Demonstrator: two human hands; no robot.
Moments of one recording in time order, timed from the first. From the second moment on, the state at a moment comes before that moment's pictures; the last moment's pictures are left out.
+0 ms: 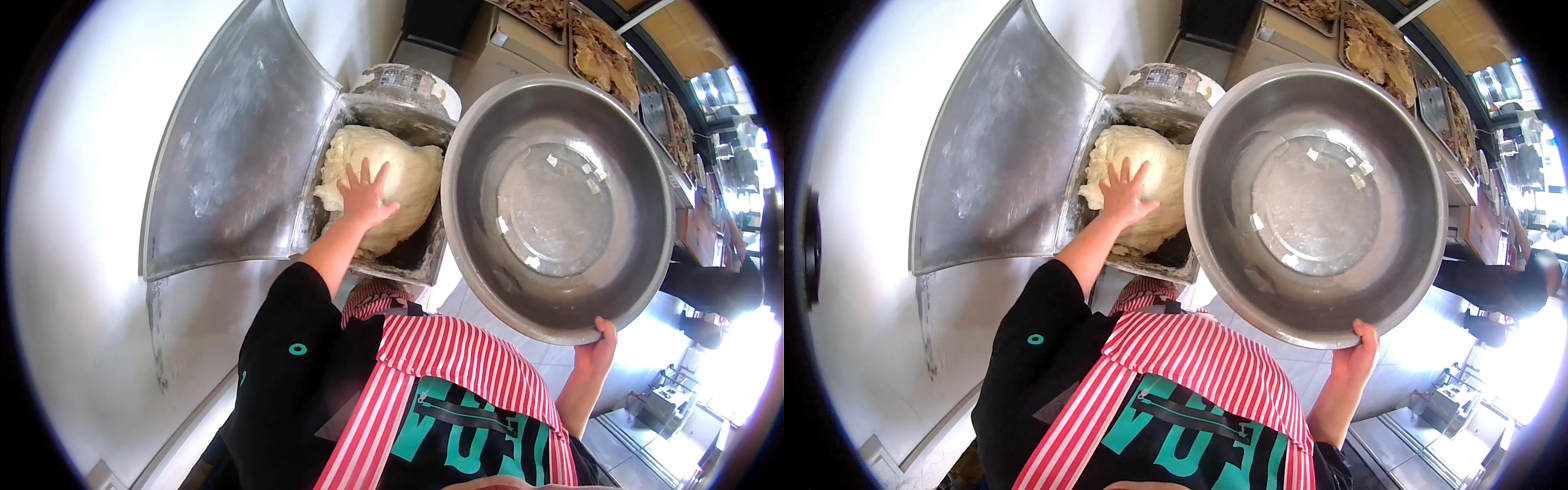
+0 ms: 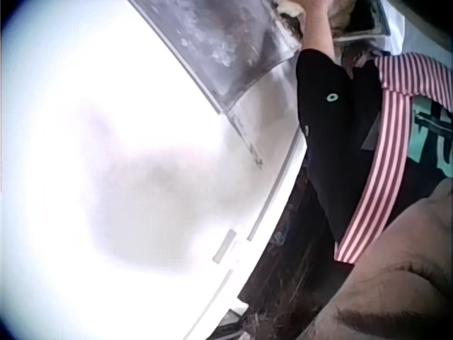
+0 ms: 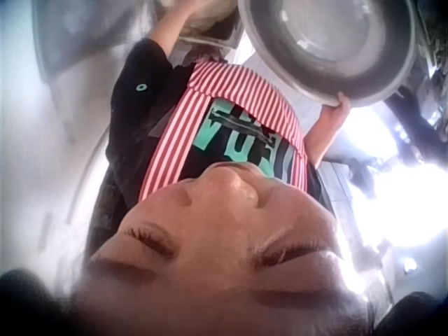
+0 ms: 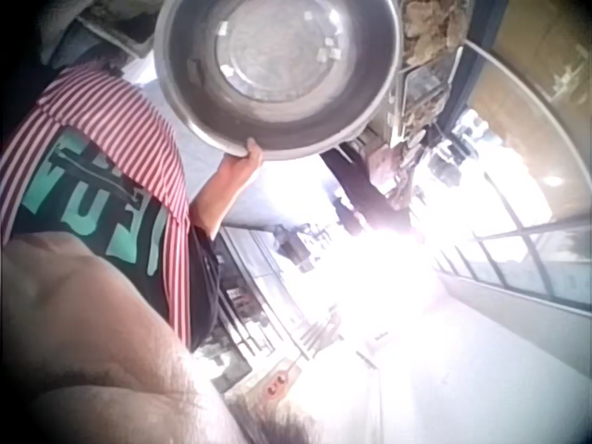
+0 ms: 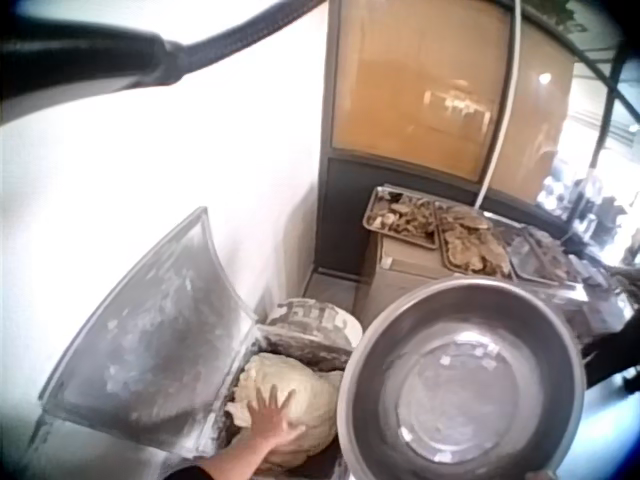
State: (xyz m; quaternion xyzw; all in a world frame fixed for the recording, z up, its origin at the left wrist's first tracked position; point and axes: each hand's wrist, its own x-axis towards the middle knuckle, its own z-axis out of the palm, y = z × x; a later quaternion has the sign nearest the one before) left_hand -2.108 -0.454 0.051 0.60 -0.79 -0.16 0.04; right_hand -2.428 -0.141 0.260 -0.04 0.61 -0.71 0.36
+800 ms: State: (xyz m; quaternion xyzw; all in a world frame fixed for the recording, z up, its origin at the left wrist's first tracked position) left_hand -2.057 -0.501 0.011 0.66 -0.71 -0.25 0.08; right_hand -2.417 -0.142 0.268 0.00 0.62 -0.71 0.32
